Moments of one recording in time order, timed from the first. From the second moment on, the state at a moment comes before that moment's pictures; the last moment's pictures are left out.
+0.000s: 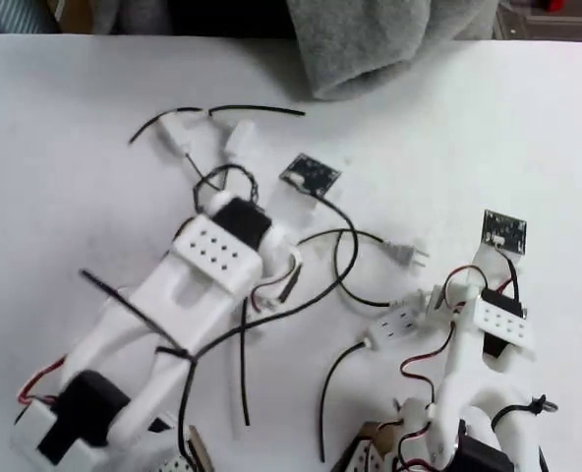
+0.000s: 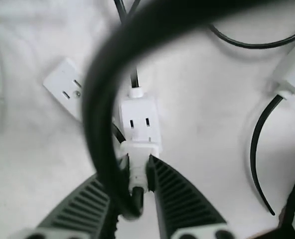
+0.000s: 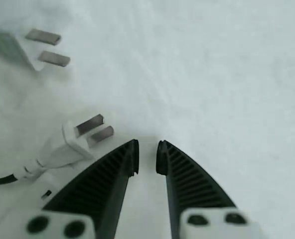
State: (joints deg) left arm 31.0 -11.6 22.1 84.2 5.4; right arm 21.2 -28.9 65.8 44.0 7.8
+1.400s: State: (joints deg) left arm 29.3 -14.8 29.1 82.0 5.9; right arm 20.6 -28.9 65.8 43.0 7.8
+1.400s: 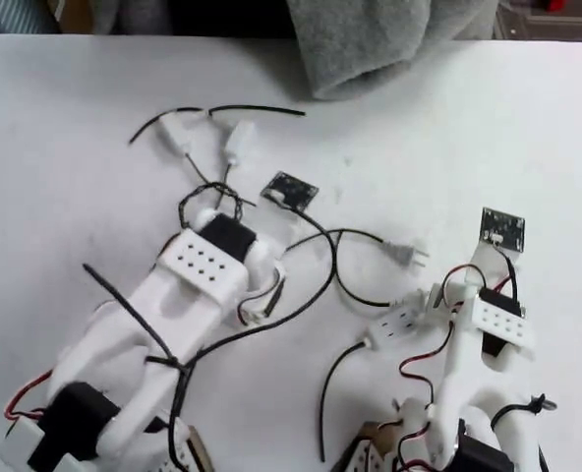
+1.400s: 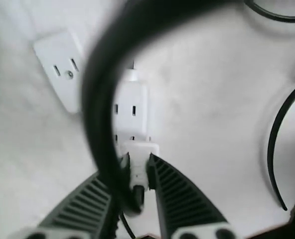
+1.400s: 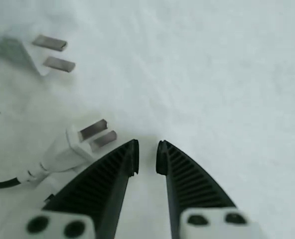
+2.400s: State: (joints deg) left arm 28.2 -14.8 28.9 82.2 5.9; right arm 20.6 -28.9 65.8 43.0 7.8
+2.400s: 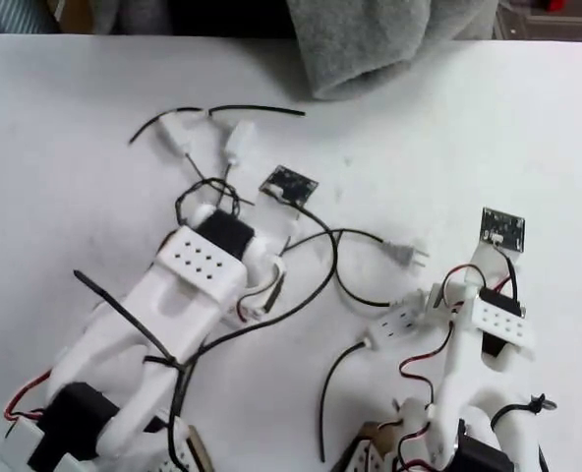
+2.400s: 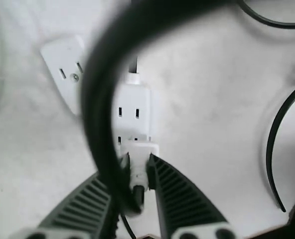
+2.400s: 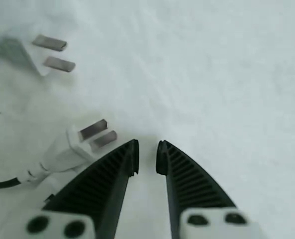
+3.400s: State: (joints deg) left arm 25.8 -14.7 35.3 77.8 3.6; right arm 20.4 -28.9 65.8 43.0 7.8
